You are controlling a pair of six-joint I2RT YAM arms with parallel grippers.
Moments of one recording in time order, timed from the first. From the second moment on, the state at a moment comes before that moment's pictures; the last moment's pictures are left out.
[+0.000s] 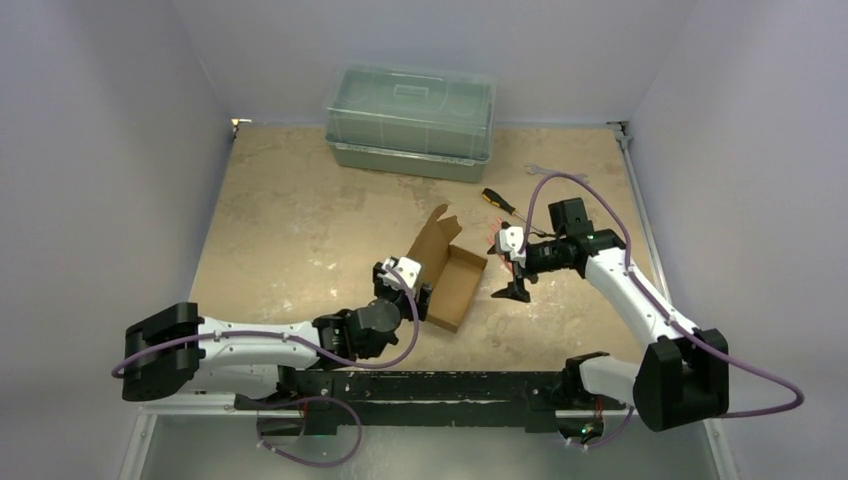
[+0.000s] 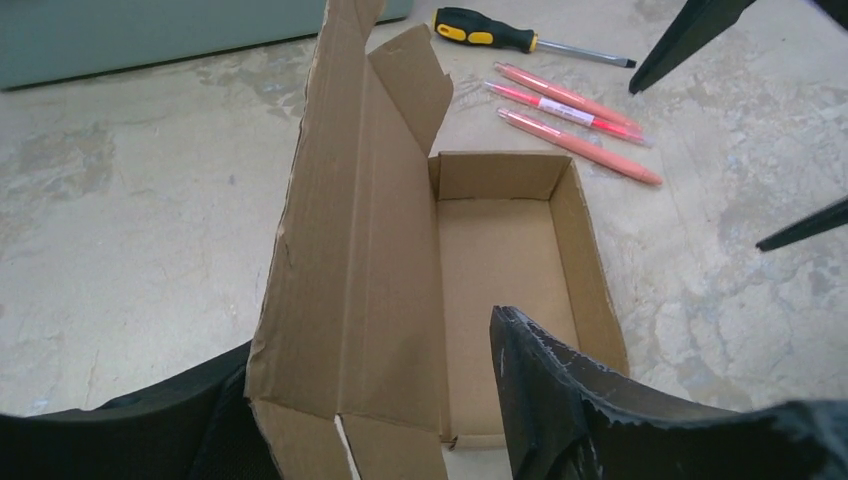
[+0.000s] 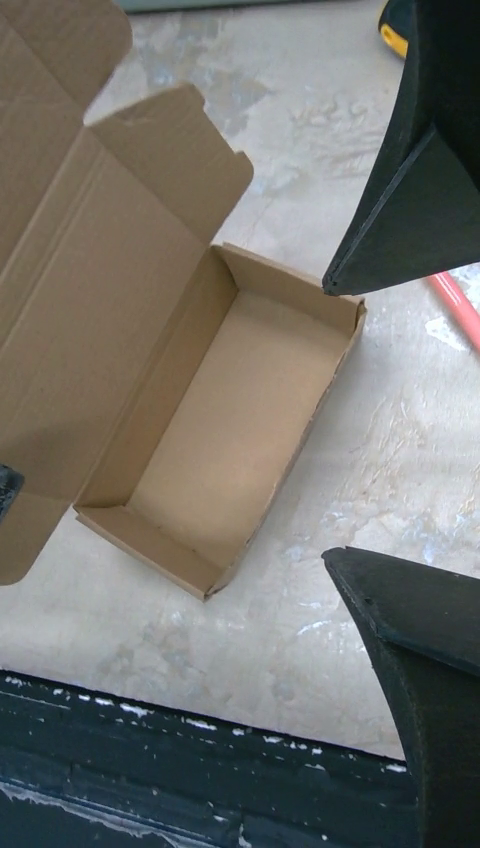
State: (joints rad) left arm -1.29 1.17 0.44 0.47 -0.82 -0.21; right arm 0.21 1.19 0.83 -0.73 -0.98 -1.21
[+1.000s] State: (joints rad) left arm -1.06 1.21 0.81 -0.07 -0.58 -0.44; right arm 0.21 1.26 0.82 -0.50 -0.88 -0.76
